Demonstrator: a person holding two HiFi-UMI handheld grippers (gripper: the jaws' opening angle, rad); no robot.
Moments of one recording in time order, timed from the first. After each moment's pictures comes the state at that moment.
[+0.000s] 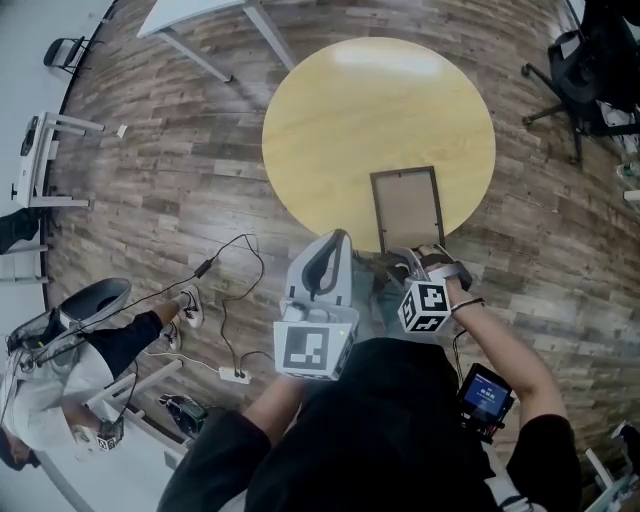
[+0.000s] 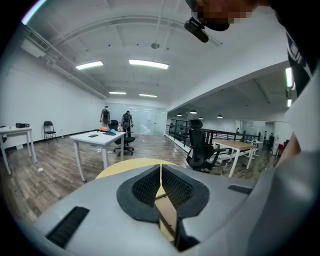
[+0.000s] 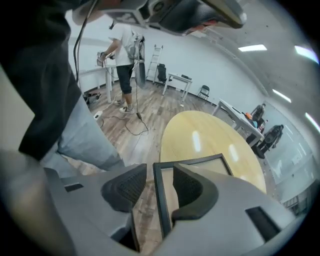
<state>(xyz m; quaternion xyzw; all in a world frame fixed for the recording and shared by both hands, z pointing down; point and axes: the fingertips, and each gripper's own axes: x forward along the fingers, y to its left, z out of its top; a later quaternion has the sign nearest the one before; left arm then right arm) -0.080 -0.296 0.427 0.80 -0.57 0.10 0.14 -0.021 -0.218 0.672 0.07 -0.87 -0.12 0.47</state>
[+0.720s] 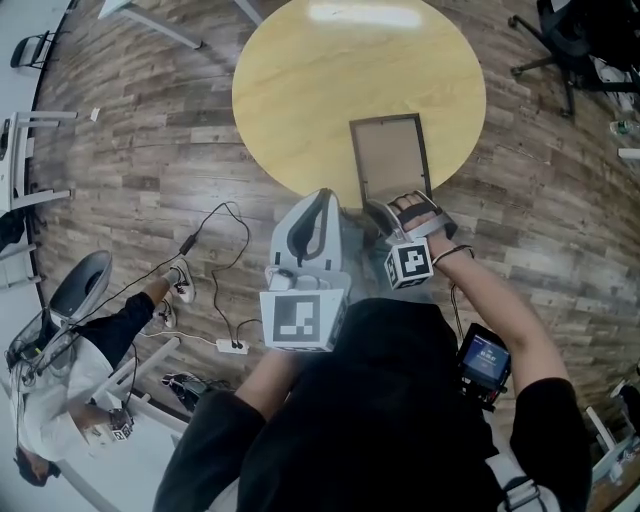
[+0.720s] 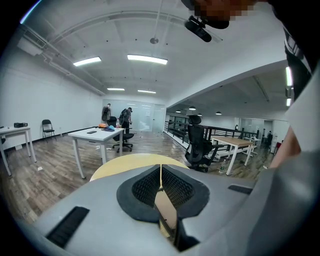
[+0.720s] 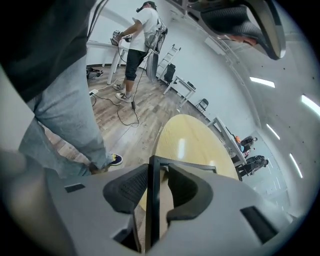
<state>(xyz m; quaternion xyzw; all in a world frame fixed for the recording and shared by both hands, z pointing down) -0.075 -0.289 0.452 0.80 -0.56 0.12 0.15 -0.039 -0.231 0.701 0.09 -0.84 -0.28 0.46</state>
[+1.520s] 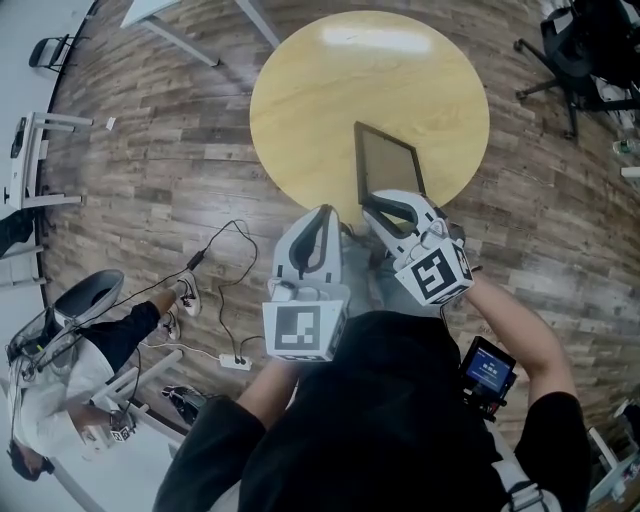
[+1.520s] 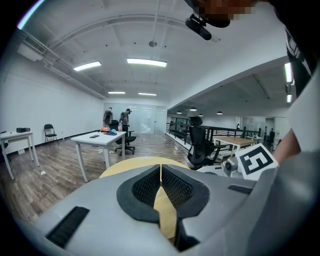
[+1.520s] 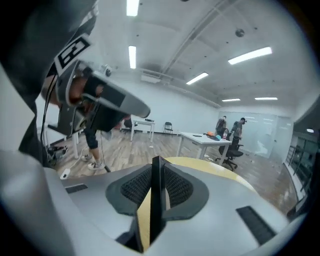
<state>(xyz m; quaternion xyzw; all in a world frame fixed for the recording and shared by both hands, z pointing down) -0.088 -0.286 0.435 0.80 -0.57 0.12 0.13 -0.050 -0.290 0.516 0.24 -0.95 -0.04 0.19</state>
